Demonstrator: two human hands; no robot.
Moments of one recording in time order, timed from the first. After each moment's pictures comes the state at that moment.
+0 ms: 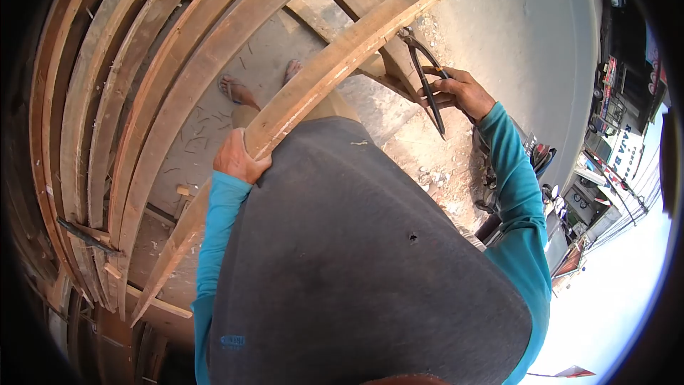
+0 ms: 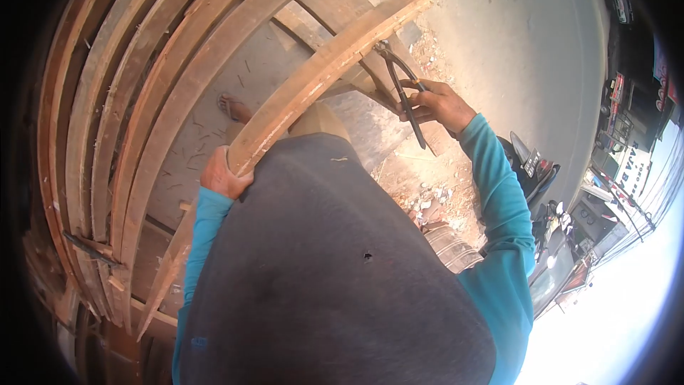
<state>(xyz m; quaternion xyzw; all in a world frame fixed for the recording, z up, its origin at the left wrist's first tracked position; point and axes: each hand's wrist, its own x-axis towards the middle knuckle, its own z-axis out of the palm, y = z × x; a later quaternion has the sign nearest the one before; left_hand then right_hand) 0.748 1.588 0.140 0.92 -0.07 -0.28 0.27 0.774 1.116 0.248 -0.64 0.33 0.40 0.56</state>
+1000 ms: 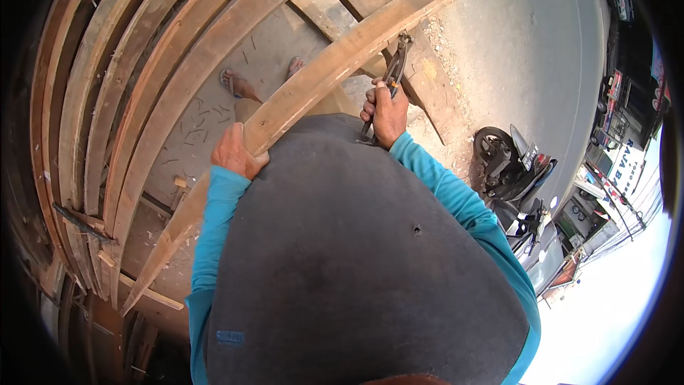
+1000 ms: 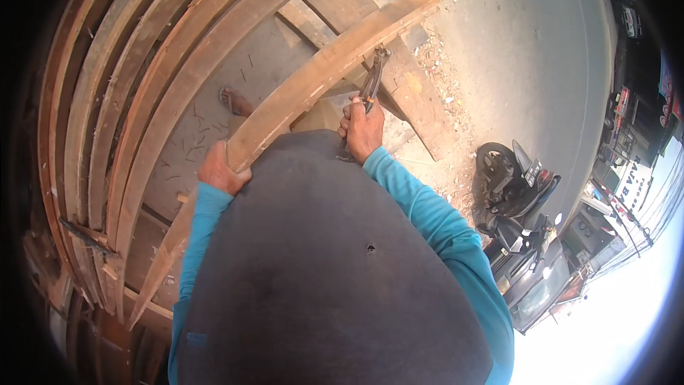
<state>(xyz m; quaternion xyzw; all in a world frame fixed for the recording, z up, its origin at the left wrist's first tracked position) 0.745 1.579 0.144 0.94 -0.09 -0.24 0.21 0.731 1.269 0.161 -0.52 0.48 0.06 0.70</state>
